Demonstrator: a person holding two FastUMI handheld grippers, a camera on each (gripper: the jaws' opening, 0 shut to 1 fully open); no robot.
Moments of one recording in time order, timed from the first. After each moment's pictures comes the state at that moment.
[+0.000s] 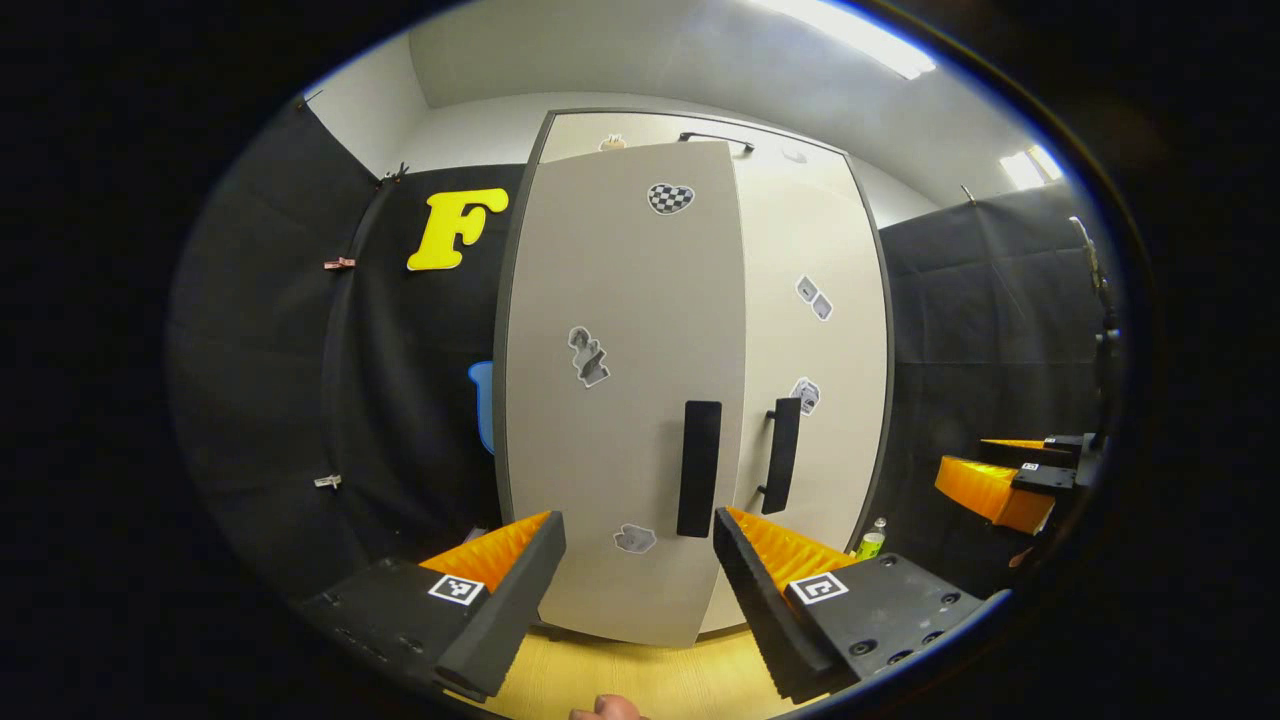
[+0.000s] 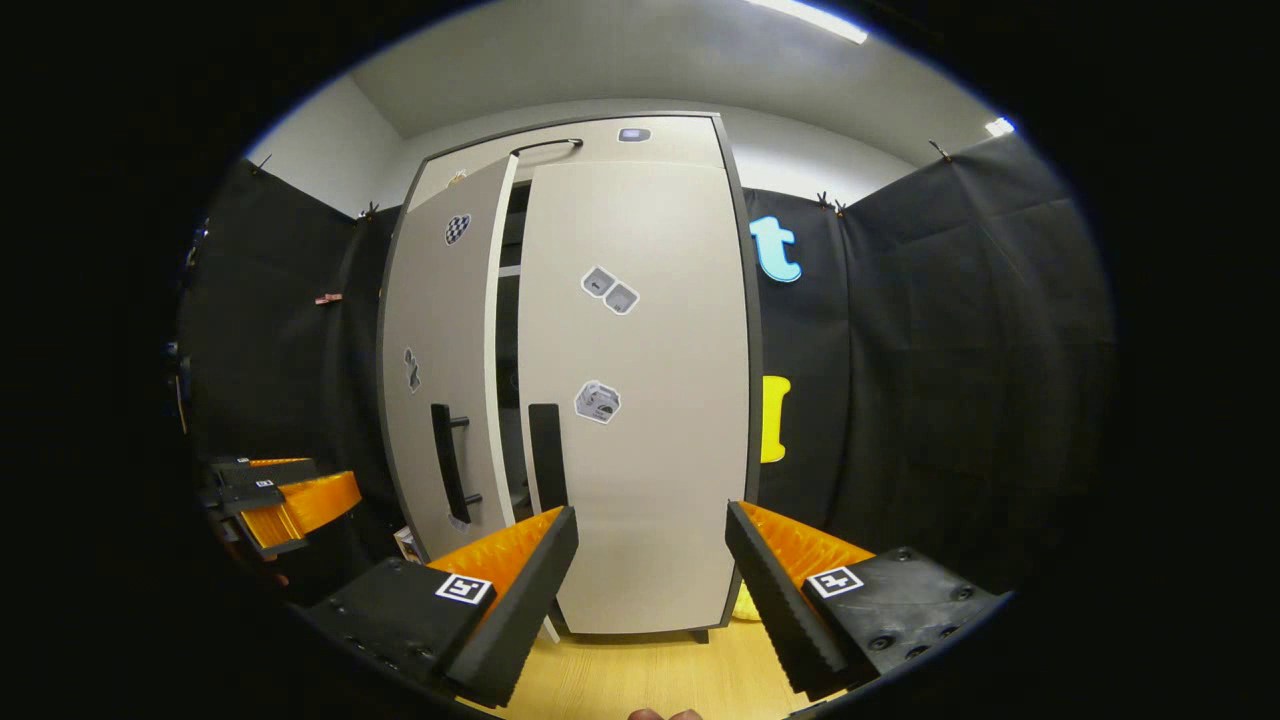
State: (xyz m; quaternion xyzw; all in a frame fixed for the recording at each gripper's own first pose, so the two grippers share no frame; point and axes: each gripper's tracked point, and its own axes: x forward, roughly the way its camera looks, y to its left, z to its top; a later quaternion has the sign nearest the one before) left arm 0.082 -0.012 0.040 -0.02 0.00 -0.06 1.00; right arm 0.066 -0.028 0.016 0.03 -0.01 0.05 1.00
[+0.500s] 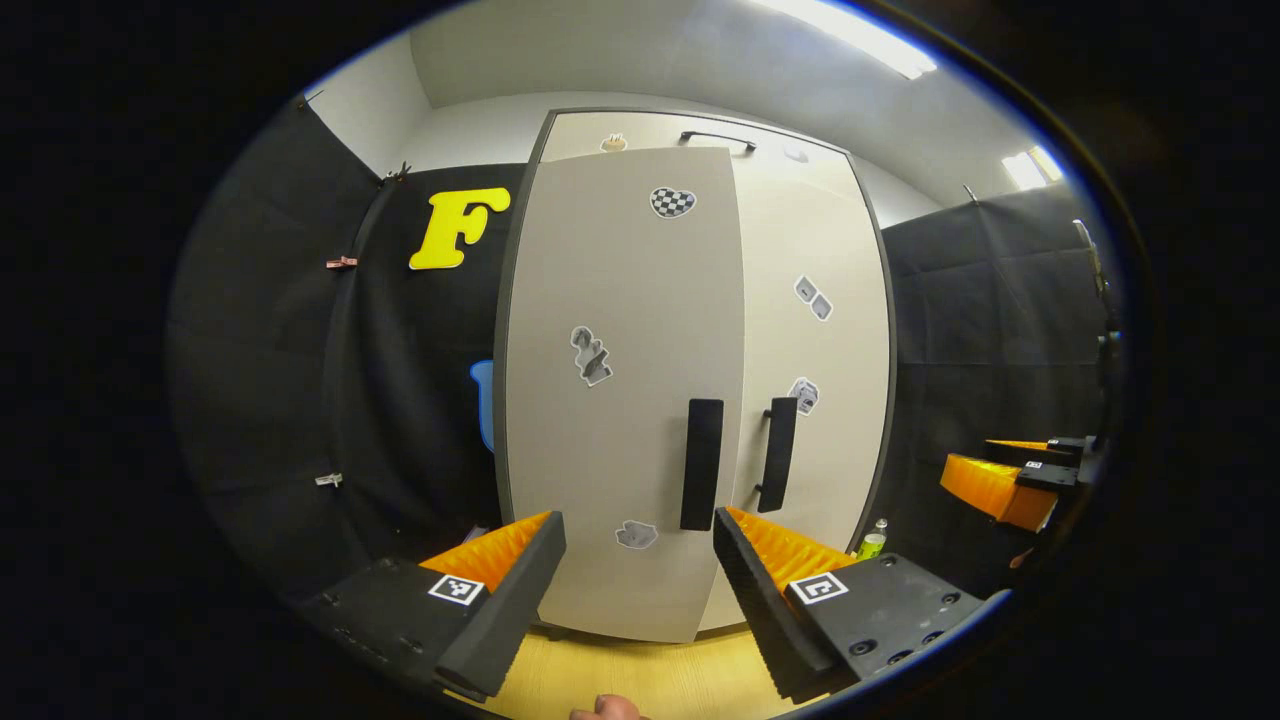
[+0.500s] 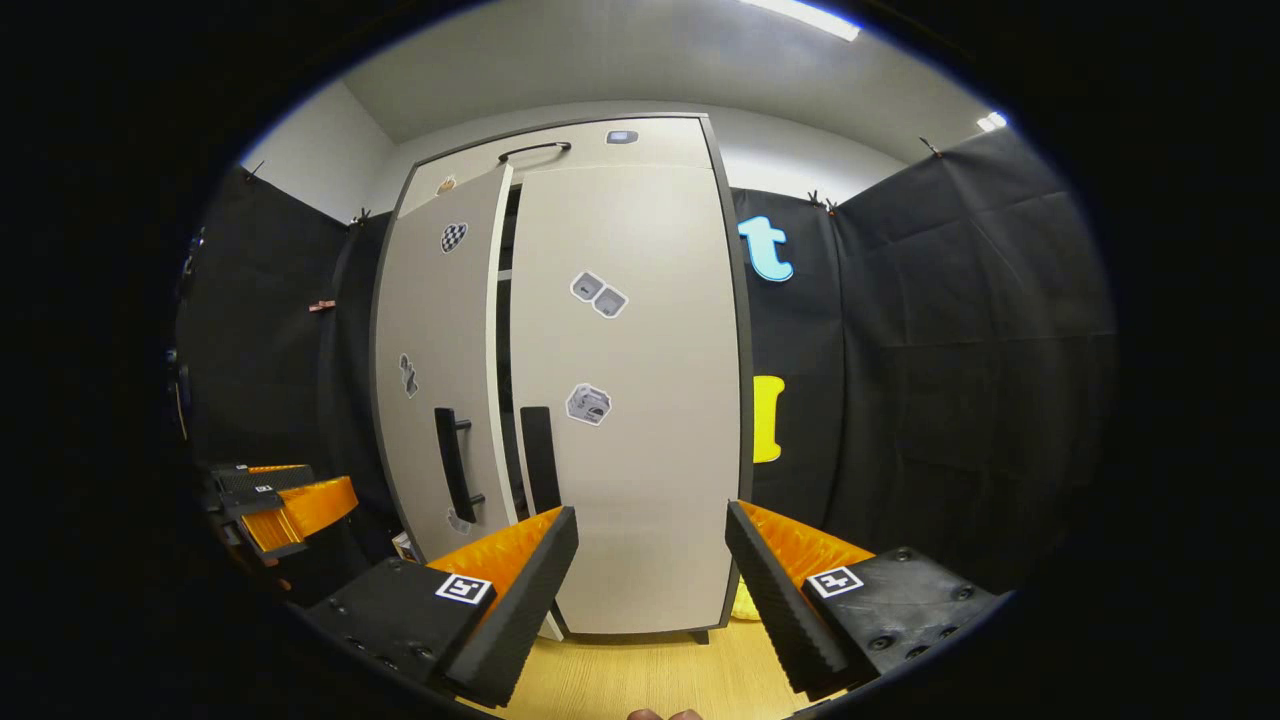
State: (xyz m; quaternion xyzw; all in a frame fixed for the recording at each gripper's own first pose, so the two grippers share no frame) left arm 0.084 -0.016 0.044 -0.02 0.00 -0.05 1.00; right arm 0.067 -0.035 0.016 0.04 -0.01 0.04 1.00
